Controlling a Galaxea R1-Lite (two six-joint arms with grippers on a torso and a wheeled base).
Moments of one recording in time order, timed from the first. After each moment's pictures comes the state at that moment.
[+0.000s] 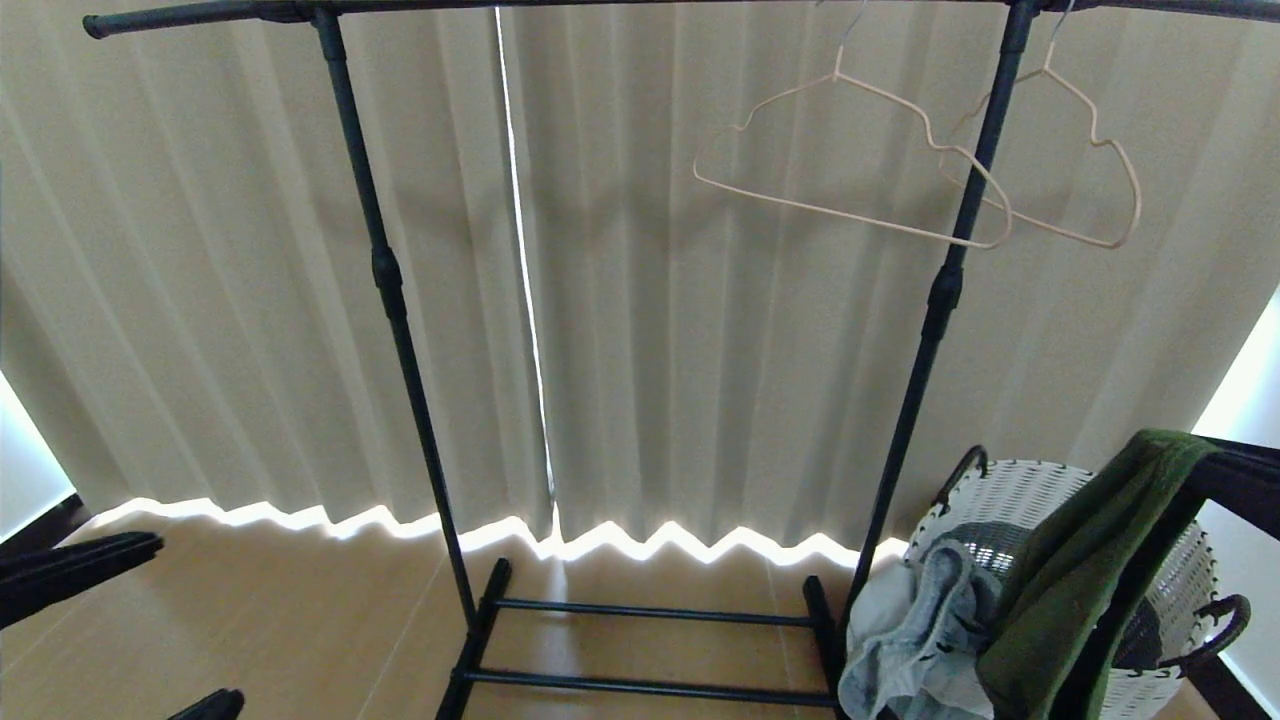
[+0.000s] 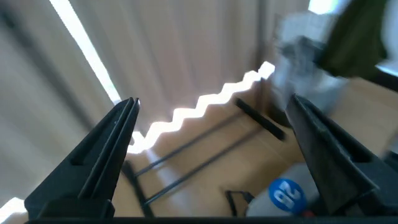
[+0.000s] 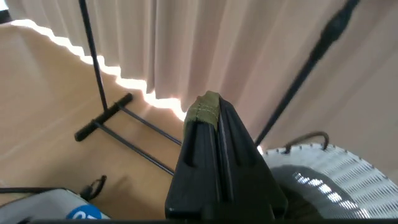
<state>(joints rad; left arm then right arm) -0.23 0.72 -0.43 -0.11 -0.43 0.21 0.37 0.94 -0.61 -0.14 0.06 -0.10</state>
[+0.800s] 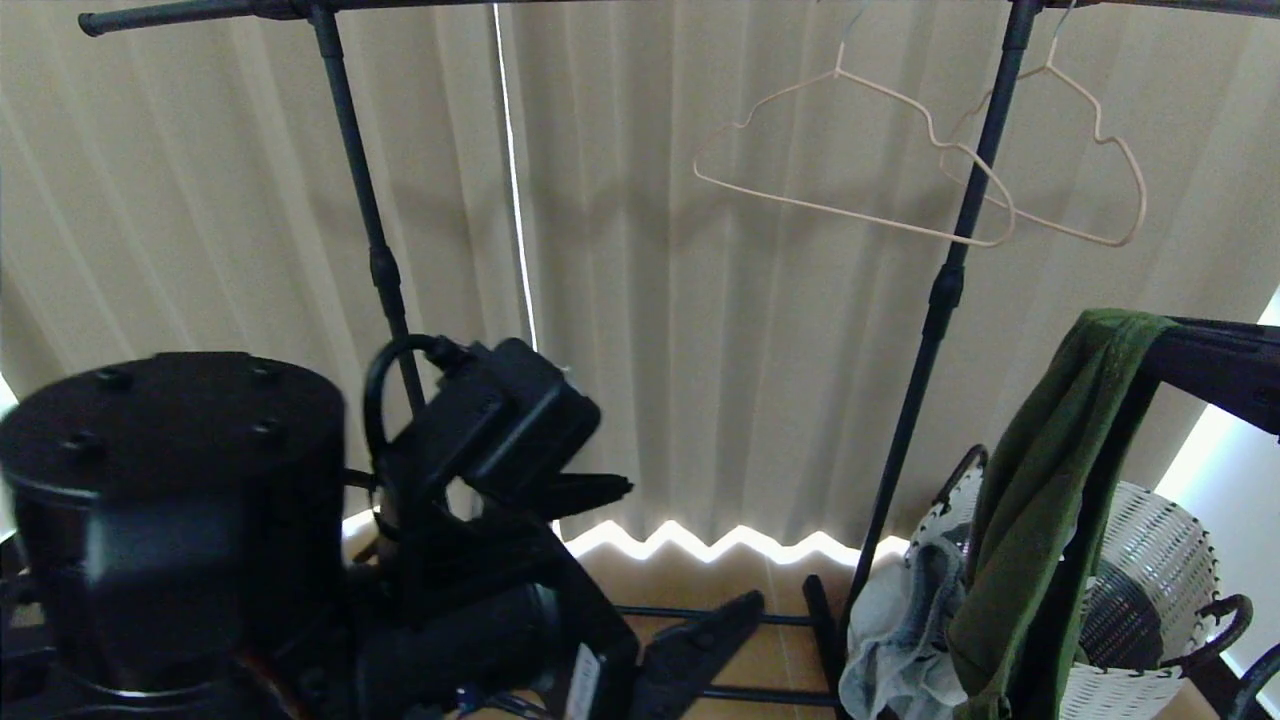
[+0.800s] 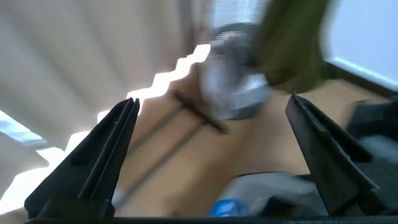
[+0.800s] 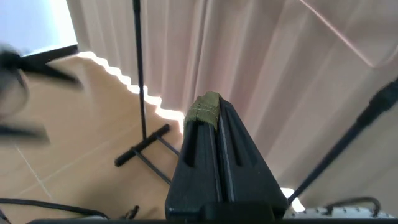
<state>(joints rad) -0.98 1.46 -0.73 -0.44 0.04 -0.04 0.55 1.07 -0.82 -0.15 0.06 -0.04</state>
